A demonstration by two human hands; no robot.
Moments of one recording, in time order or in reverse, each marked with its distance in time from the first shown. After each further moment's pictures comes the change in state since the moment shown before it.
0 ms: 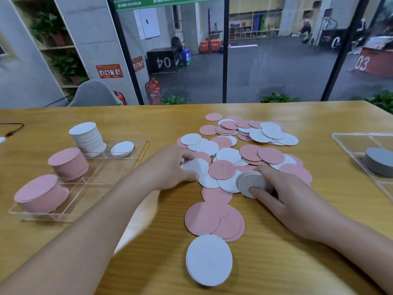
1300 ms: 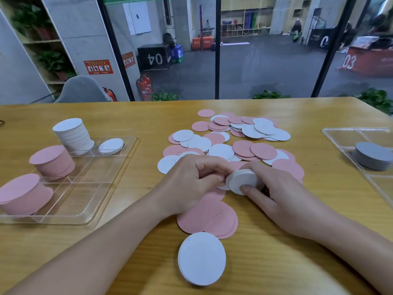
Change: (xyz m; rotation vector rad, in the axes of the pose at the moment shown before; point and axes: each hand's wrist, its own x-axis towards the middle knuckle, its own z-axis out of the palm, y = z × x) left_hand -0.026 0.042 0.055 -0.707 0.044 0.457; right_hand -0.003 -0.005 0.003 0.001 0.026 -0.038
